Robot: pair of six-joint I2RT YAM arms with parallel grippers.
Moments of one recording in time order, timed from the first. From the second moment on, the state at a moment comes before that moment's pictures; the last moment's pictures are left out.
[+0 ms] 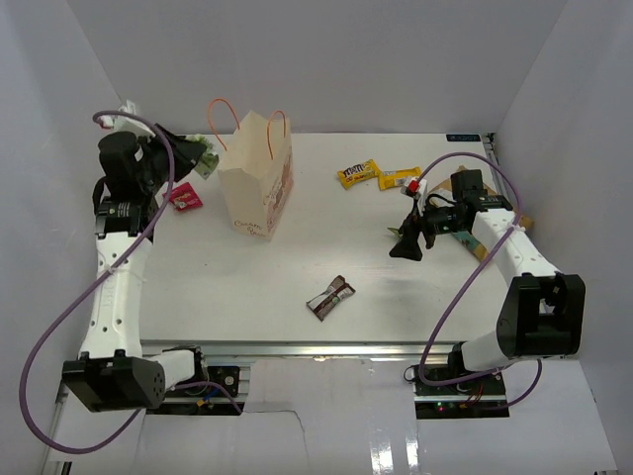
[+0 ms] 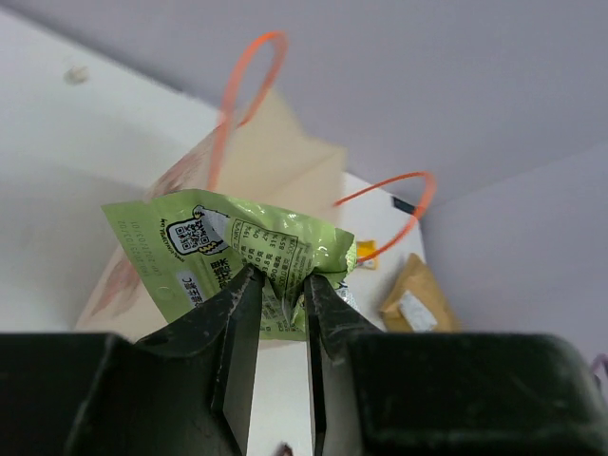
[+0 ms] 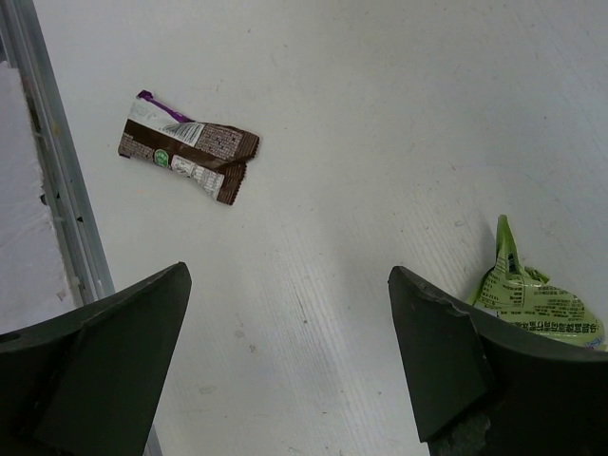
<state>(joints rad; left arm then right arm) 0.07 1.17 1.31 -0.35 0.27 -0.67 0.07 1.45 1.09 -0.76 -0.96 -0.78</state>
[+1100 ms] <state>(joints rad) -0.16 1.55 1.64 -0.32 0.26 -0.51 0.18 1.50 1.11 -0.58 -0.46 -0.36</state>
